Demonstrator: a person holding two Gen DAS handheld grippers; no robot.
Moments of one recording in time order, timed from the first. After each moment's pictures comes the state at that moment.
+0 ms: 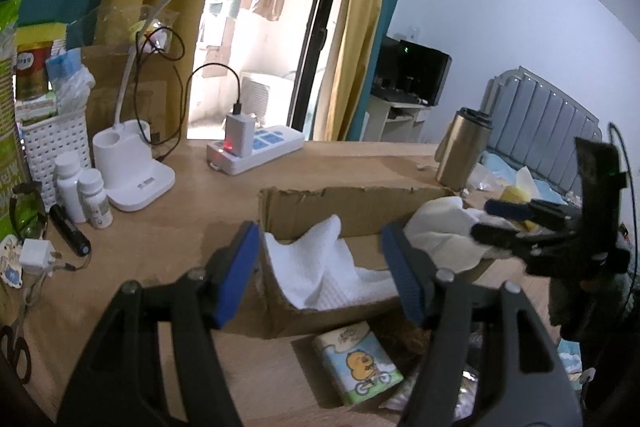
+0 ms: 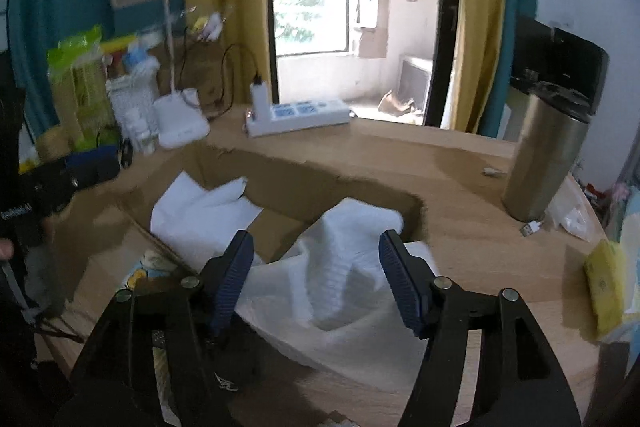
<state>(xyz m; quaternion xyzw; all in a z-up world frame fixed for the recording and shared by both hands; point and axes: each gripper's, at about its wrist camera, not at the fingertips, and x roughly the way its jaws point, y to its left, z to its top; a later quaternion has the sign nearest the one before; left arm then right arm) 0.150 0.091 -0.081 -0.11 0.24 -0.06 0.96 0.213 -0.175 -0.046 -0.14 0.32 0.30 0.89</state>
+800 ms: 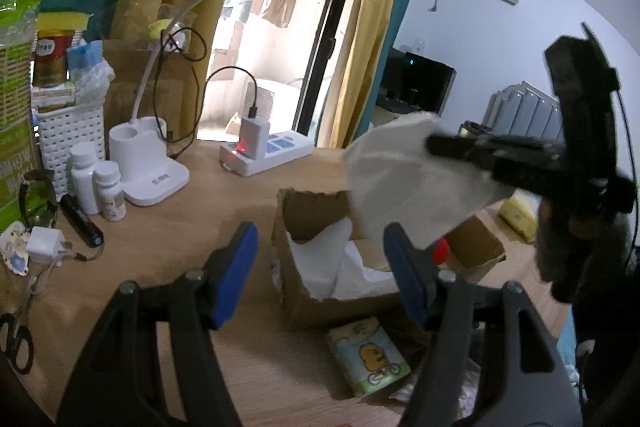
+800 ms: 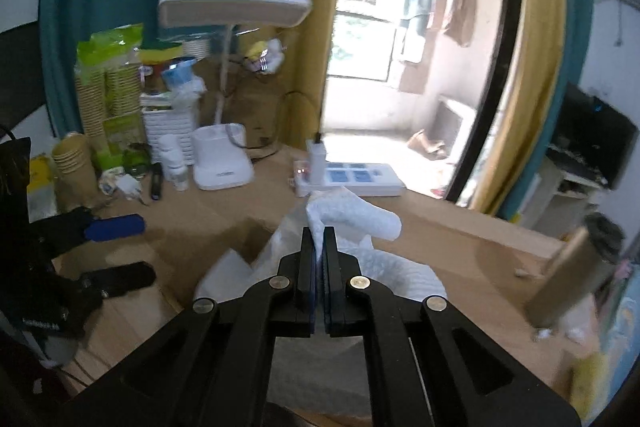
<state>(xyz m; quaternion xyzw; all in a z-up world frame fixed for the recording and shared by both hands) 0.135 0.109 -0.083 -0.13 0.23 -0.05 0.96 0.222 -0.077 0.002 -0.20 0.27 0.37 0.87</state>
